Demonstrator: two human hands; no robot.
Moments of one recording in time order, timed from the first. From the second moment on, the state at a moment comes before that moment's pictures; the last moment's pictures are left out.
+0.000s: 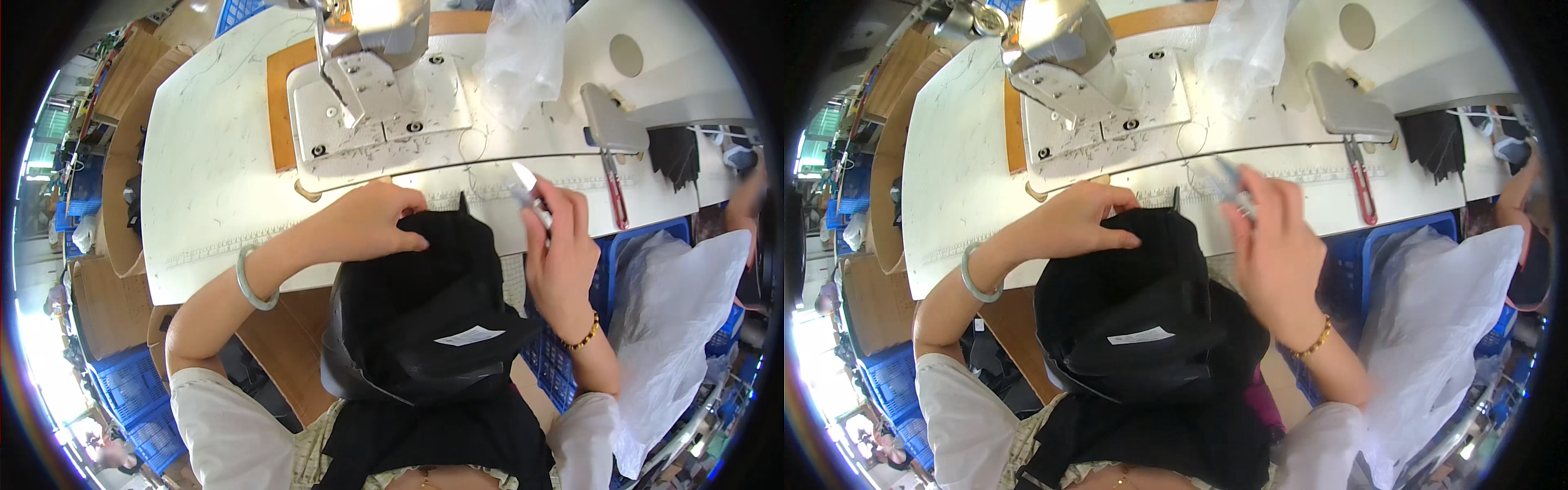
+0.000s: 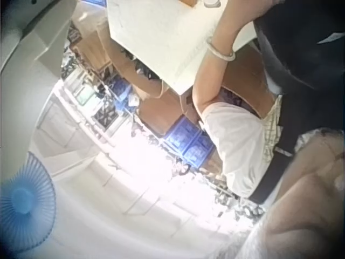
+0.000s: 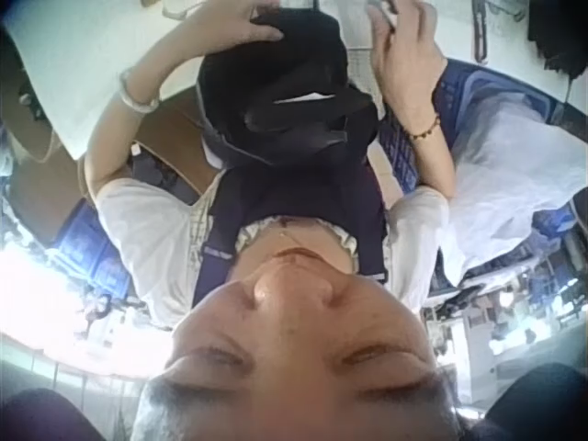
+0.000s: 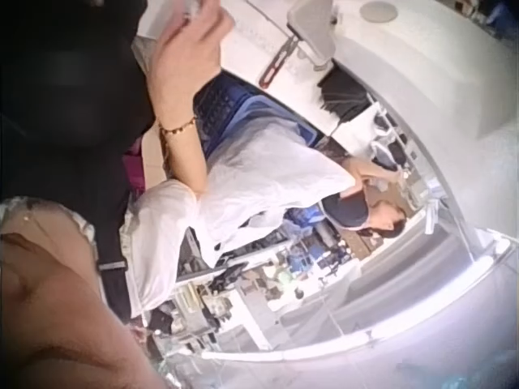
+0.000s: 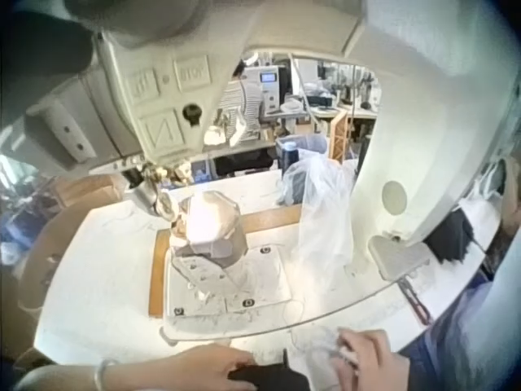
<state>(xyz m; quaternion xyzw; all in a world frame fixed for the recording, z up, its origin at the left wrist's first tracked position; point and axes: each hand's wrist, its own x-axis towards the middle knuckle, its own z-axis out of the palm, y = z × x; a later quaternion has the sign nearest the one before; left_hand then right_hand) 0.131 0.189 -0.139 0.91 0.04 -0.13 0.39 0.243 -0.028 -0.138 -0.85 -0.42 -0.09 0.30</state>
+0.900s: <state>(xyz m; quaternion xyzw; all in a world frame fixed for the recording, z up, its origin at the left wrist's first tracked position) 0.037 0.217 -0.010 0.91 0.22 0.04 0.36 0.205 0.075 -0.060 -0.57 -0.60 0.28 0.49</state>
